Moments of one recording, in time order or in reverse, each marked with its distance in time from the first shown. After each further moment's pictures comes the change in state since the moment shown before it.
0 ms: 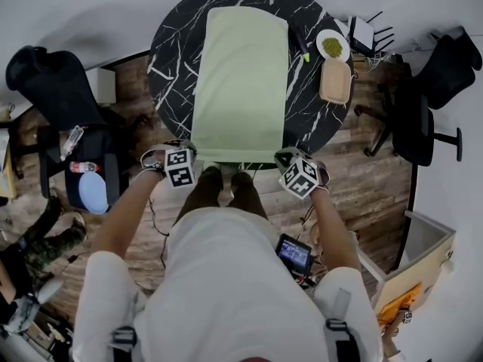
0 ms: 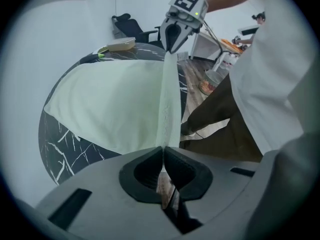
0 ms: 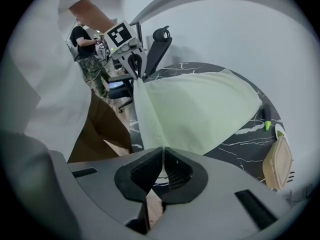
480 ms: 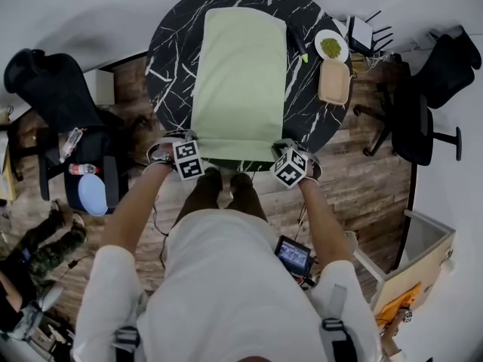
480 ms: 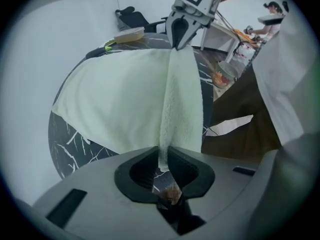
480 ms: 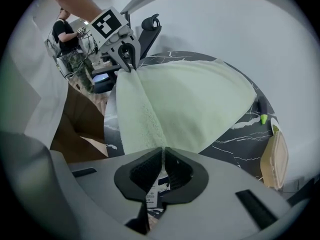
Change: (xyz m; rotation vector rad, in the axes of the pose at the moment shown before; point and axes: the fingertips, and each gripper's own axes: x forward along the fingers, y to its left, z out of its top) left arm 0.025 0.043 0.004 -0.021 0.077 0.118; right arm 0.038 -0.033 -0.007 0.047 0.083 -0.097
